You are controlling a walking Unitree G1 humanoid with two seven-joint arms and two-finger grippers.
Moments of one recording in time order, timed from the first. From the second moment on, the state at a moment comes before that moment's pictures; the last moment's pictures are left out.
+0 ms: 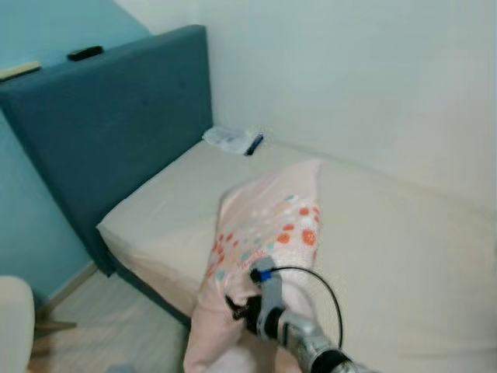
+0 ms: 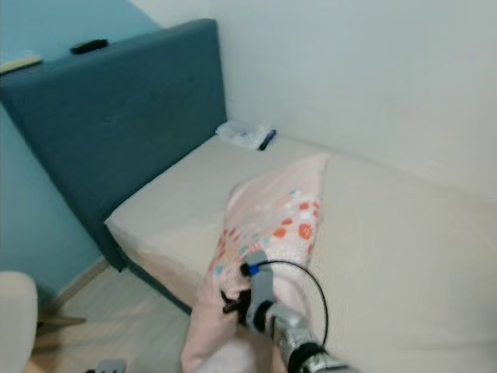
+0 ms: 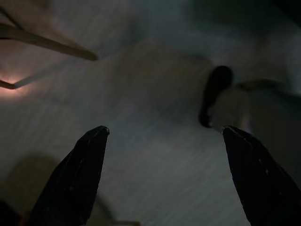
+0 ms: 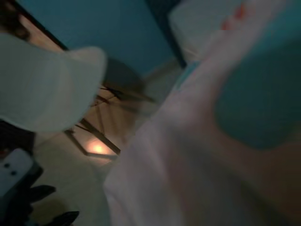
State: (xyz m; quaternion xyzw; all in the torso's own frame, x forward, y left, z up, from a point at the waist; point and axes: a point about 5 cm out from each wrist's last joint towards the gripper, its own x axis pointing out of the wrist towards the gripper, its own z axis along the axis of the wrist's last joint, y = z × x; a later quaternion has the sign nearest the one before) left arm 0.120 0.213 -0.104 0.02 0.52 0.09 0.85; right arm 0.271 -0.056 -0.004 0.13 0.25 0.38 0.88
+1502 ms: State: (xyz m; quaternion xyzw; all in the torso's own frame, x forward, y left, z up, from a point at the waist) left arm 0.116 0.211 -0.106 0.02 0.53 0.09 0.84; right arm 0.267 -0.046 0.006 0.17 0.23 0.48 0.83
